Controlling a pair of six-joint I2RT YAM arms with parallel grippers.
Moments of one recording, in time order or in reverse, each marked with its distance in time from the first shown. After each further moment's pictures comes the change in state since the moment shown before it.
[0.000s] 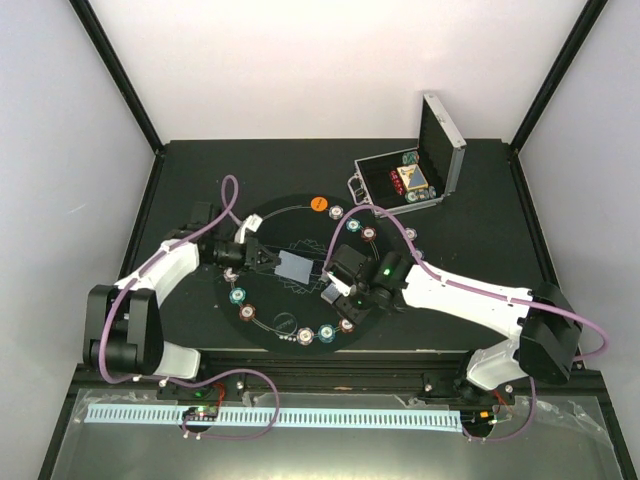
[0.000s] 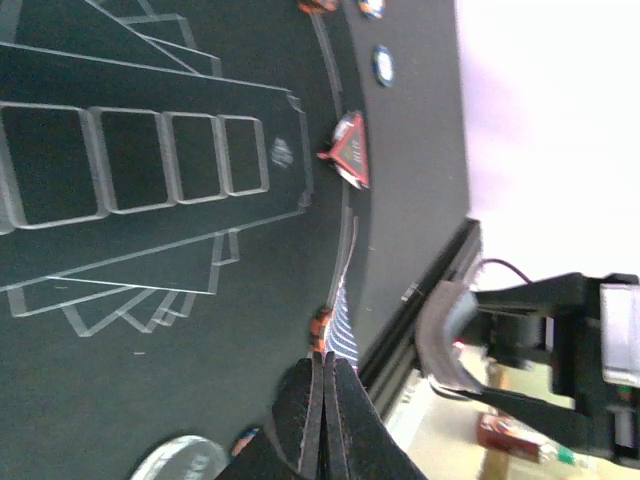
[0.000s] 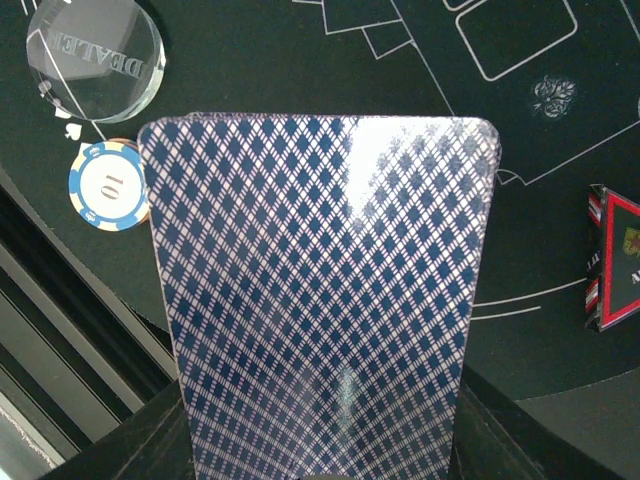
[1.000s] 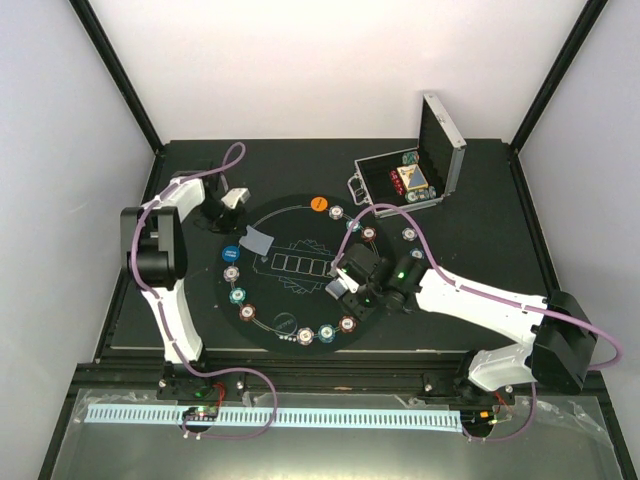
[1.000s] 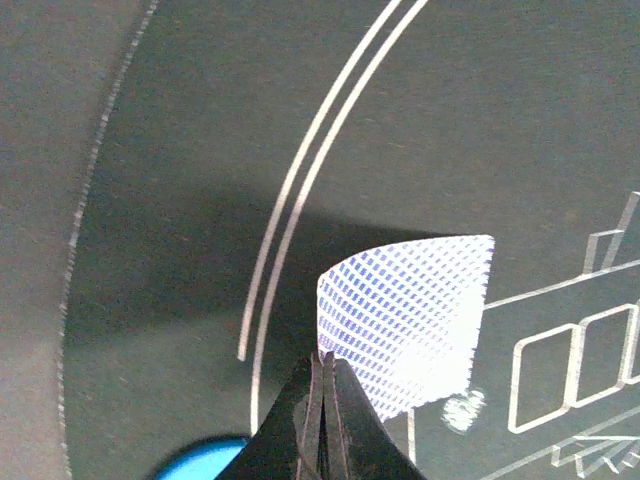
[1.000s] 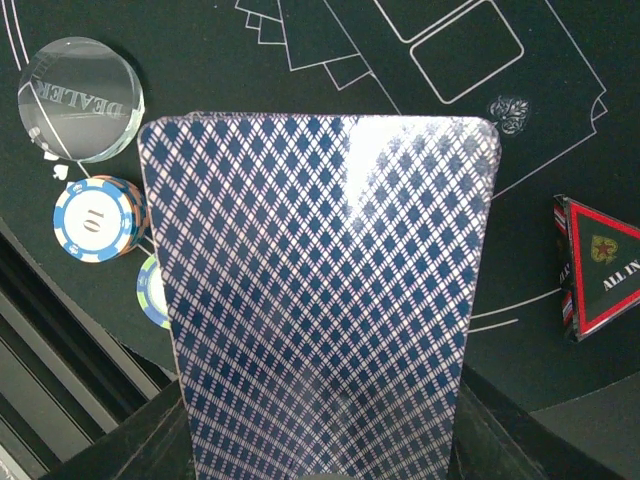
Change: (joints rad) left arm 0.133 0.603 0.658 -0.345 -0.624 0.412; right arm -0.045 -0.090 -0.101 0.113 0.002 0.013
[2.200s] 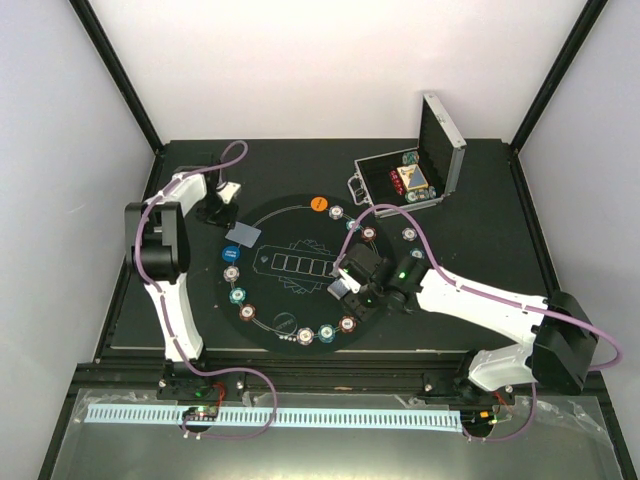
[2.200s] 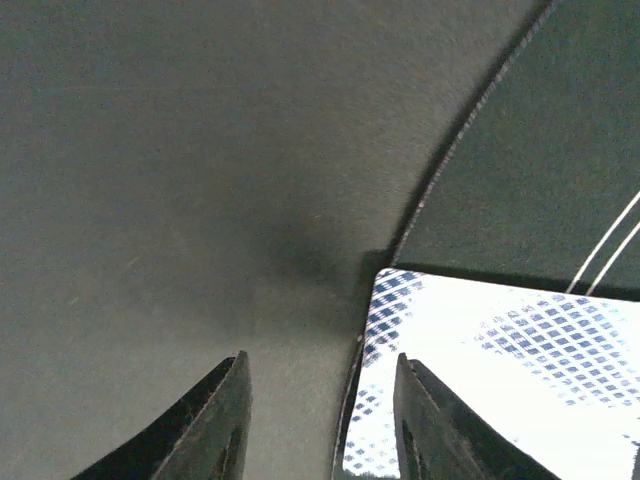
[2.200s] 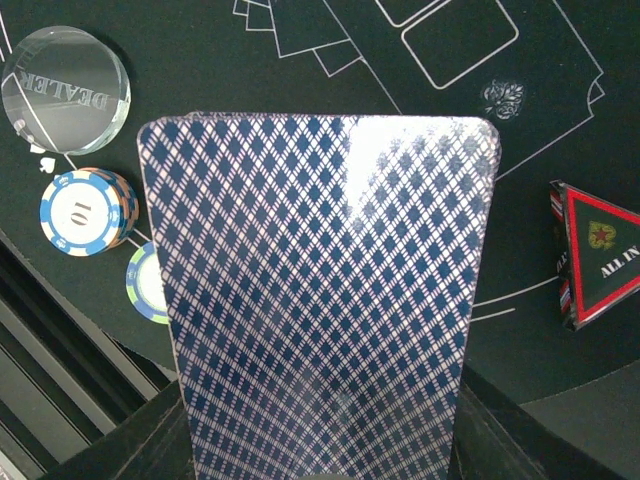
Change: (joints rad) left arm 0.004 0.100 0.105 0.052 -0.345 0.064; right arm -0.013 -0.002 -0.013 0.001 -0.005 0.004
